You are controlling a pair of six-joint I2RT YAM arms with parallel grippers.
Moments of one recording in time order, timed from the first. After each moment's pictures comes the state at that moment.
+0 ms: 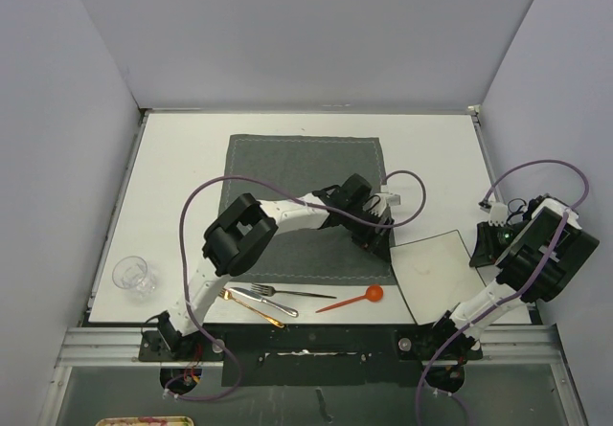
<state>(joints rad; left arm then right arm) -0.93 2.28 1.63 -0.18 0.79 -0.41 -0.75 1.74 1.06 -1.07 -0.41 -0.90</state>
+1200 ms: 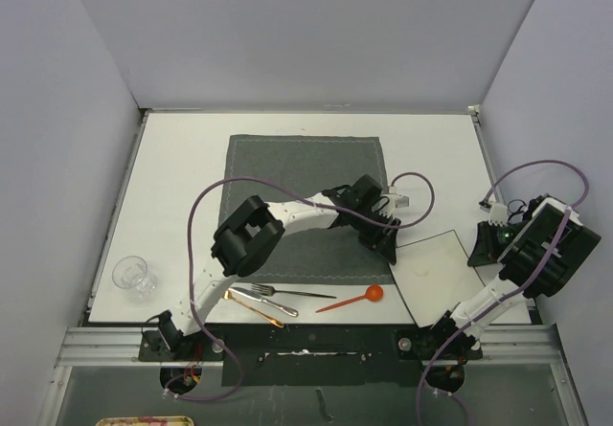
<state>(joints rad) -0.97 2.36 1.77 -0.27 0.74 -0.41 -0.74 1.78 1.08 -1.06 -0.44 -0.89</state>
